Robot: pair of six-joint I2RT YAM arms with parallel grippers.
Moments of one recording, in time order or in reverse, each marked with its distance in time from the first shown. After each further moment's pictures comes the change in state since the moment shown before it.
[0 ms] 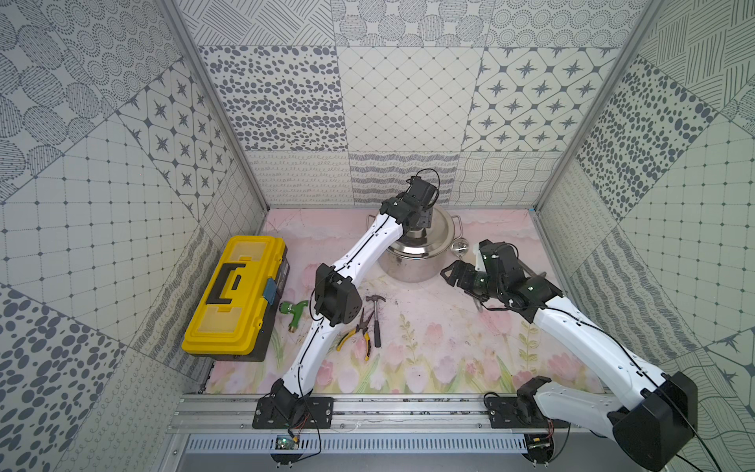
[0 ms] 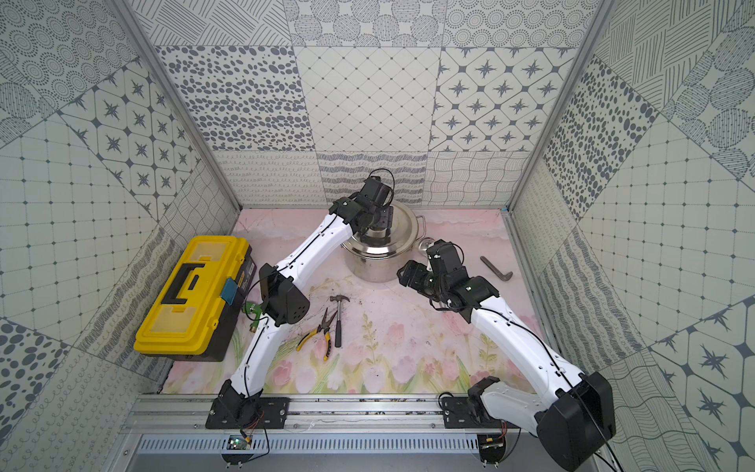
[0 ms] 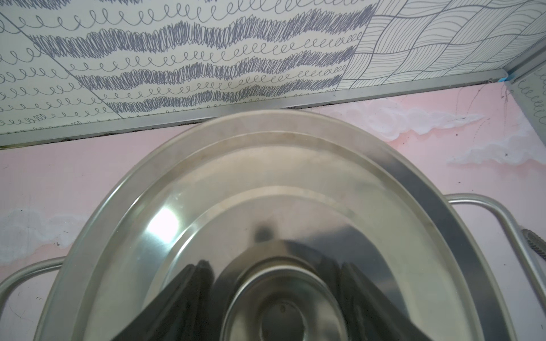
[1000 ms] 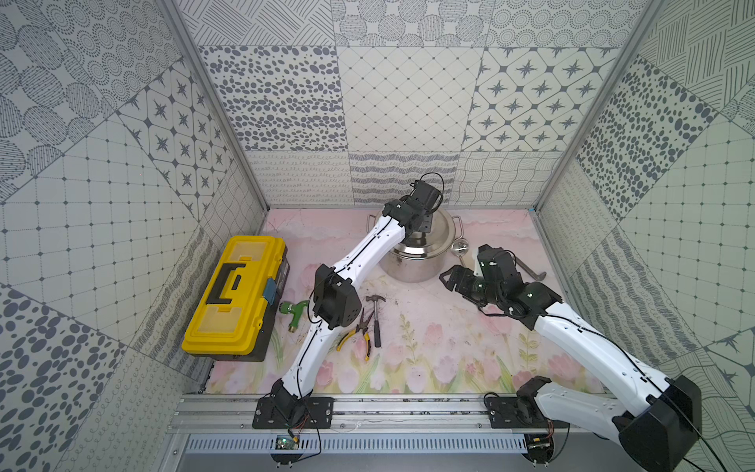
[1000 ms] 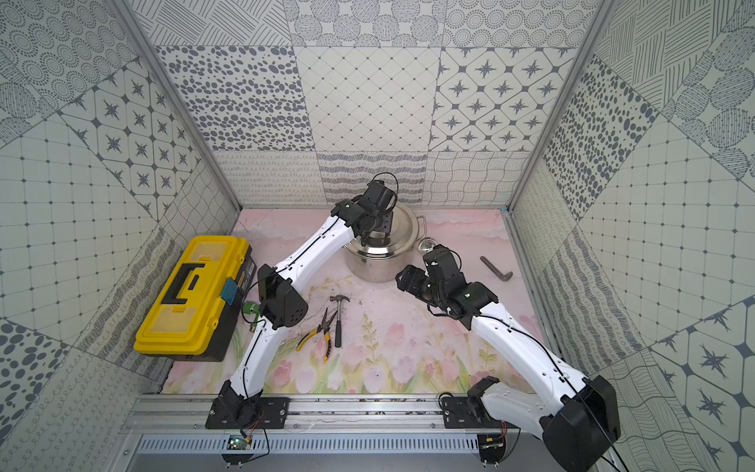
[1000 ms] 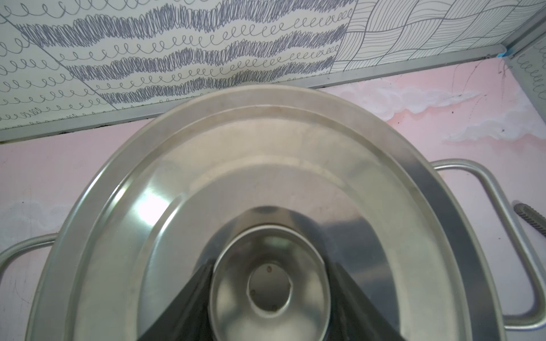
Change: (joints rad) left arm -0.030 -0.041 -0.067 -0.014 -0.003 0.004; right arm 0.049 -0.047 -0.043 0.013 0.064 0.049
